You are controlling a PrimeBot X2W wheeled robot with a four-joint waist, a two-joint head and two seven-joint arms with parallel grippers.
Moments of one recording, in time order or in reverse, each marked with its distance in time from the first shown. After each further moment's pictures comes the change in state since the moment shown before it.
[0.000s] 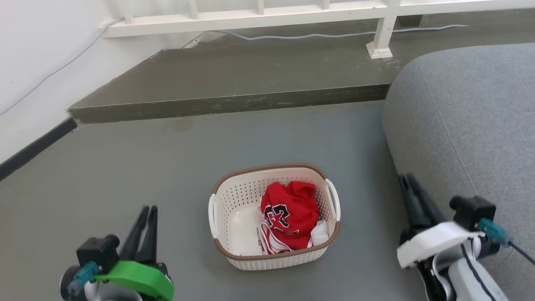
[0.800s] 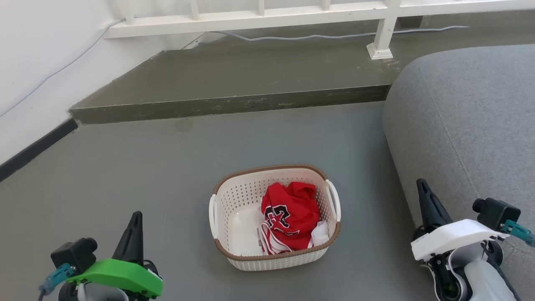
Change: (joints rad) left arm 0.012 -0.009 0.043 0.025 -0.239 0.000 0.071; right arm 0.021 0.014 -0.063 0.024 0.253 0.002 0.075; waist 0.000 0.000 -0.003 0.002
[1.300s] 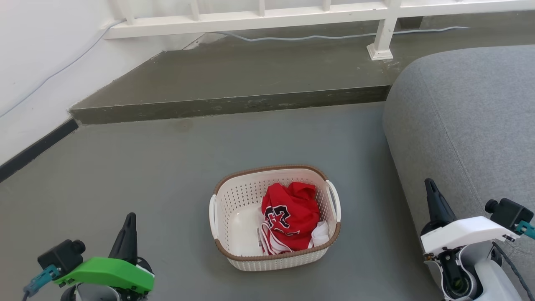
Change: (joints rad) left arm -0.002 -0.007 0.036 0.001 -0.150 0.000 0.049; right arm -0.004 0.005 -0.041 -0.001 0.159 0.000 0.051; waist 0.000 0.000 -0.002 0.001
